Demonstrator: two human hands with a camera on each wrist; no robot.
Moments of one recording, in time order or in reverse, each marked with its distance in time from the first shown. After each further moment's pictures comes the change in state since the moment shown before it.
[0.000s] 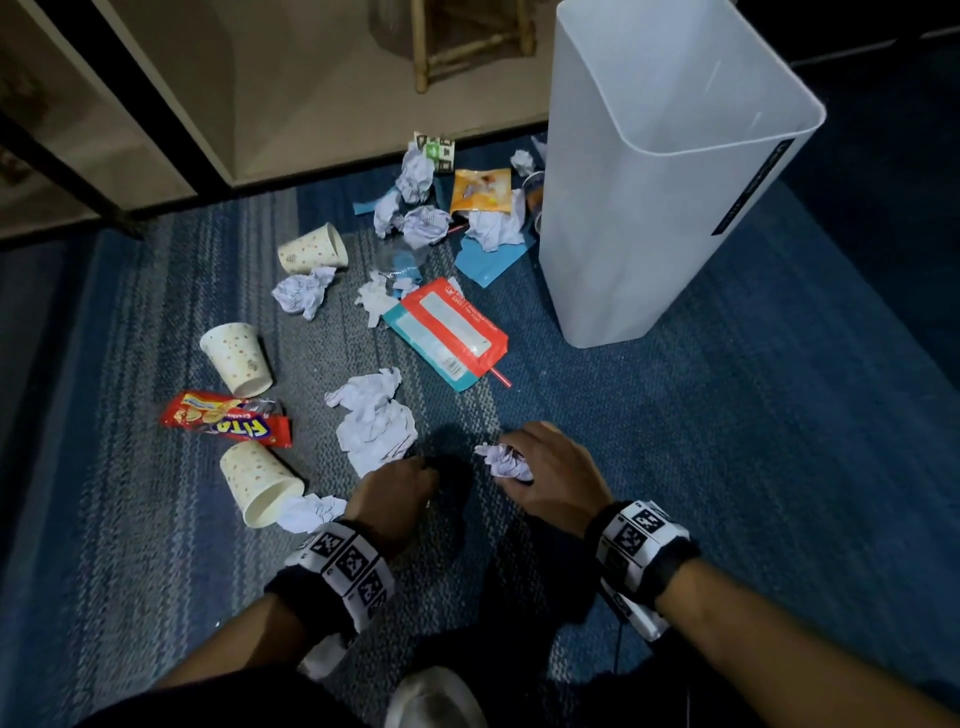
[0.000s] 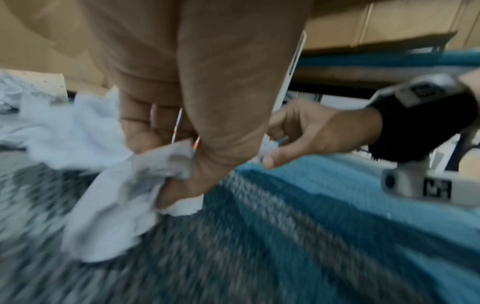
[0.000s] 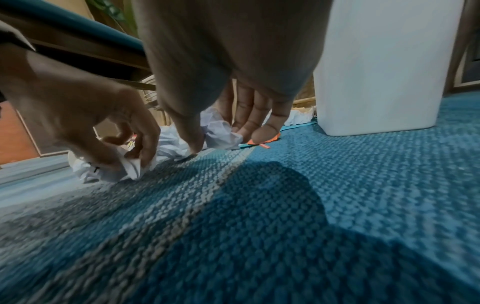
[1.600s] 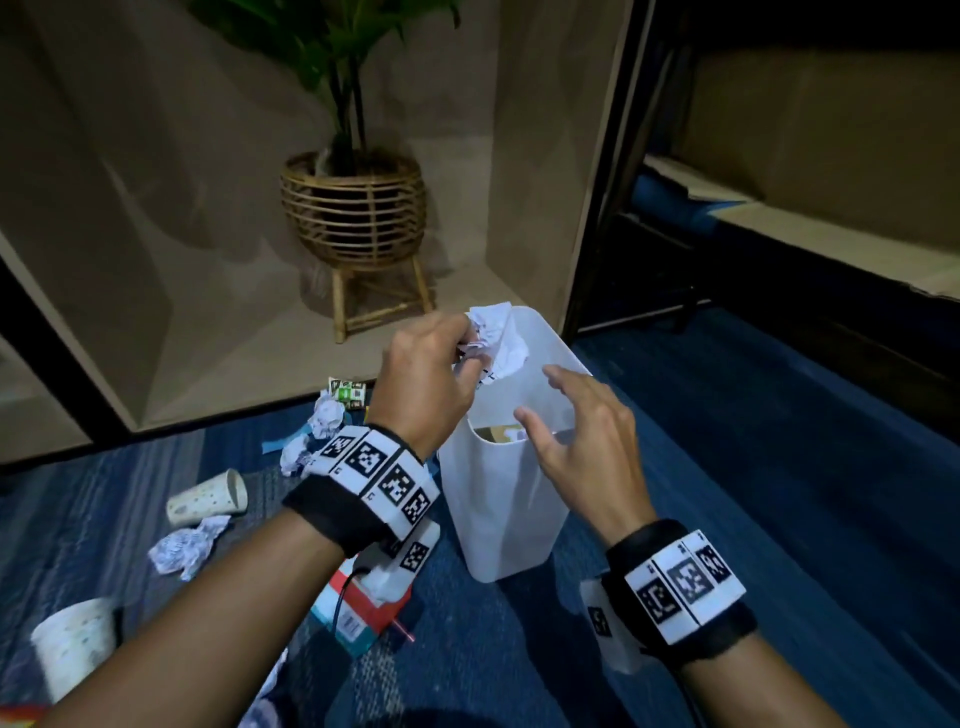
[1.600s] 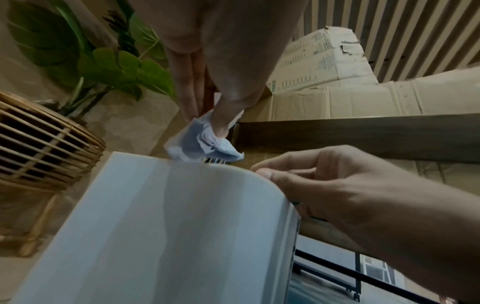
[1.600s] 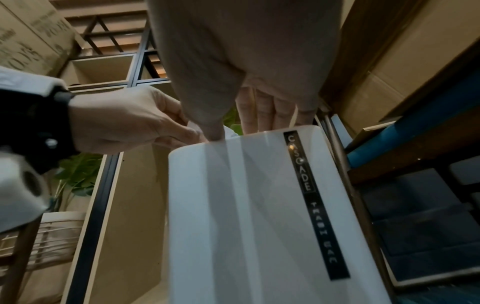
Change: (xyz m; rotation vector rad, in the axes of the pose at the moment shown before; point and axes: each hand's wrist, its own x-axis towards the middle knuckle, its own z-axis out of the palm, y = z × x) left_hand 0.107 0.082 -0.338 -0.570 1.280 0.341; right_hand 0.090 -0.002 -0.269 -0.038 0.780 0.077
